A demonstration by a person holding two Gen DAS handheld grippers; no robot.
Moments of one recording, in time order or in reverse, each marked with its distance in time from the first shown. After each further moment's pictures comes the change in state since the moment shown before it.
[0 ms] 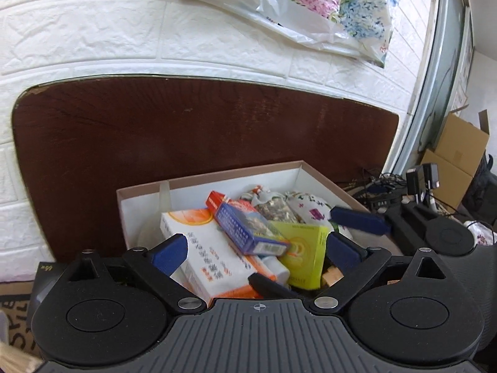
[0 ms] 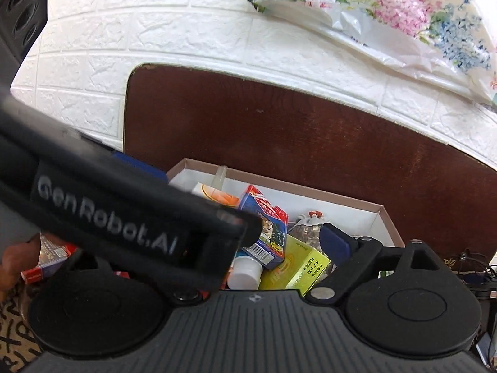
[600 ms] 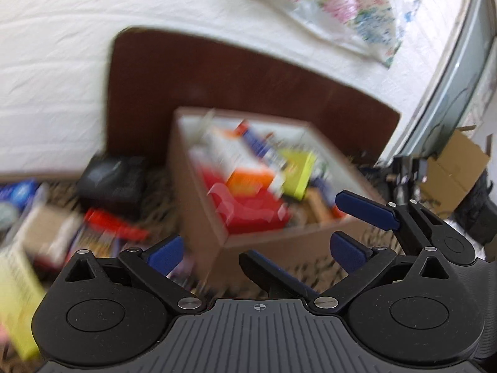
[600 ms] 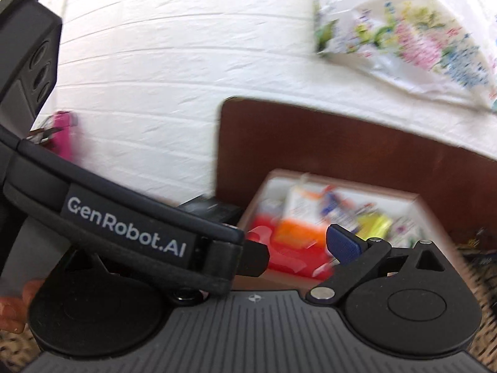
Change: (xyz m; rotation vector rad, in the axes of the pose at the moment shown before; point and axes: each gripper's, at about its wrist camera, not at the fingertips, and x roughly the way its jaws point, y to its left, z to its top) left arm -0.132 -0.001 -0.089 -0.202 0.087 0.055; right arm -0.104 0.083 -0.024 0.045 -0.043 0.174
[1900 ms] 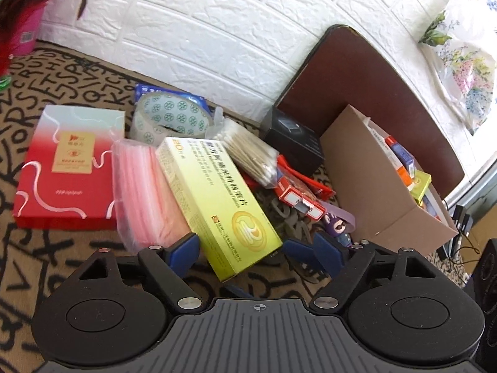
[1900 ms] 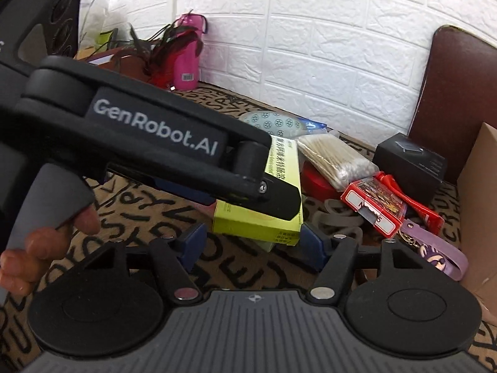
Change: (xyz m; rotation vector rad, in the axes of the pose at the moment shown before) left arm -0.054 0.199 -0.077 -0.333 -0.053 0.090; right arm 0.107 0.176 -0.042 -0.154 0.222 0.327
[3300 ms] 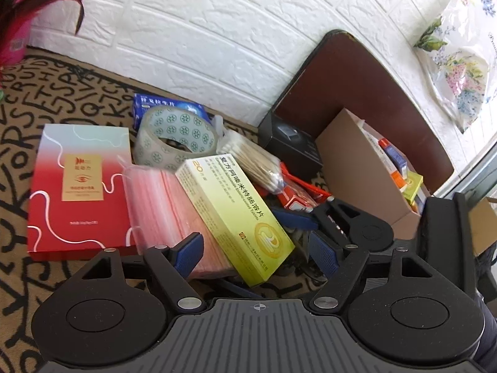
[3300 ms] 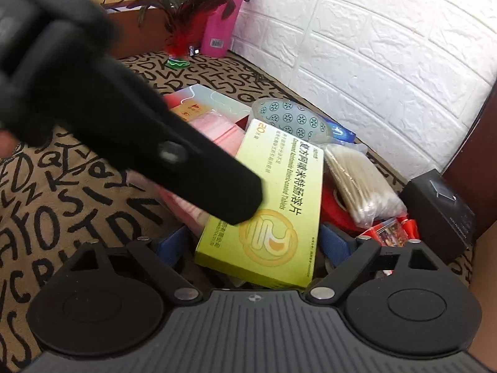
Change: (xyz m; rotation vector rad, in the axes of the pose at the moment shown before) left arm -0.007 0.016 0.017 0.023 0.046 -0.049; right arm 0.041 0.001 0.021 -0.248 0.101 0.067
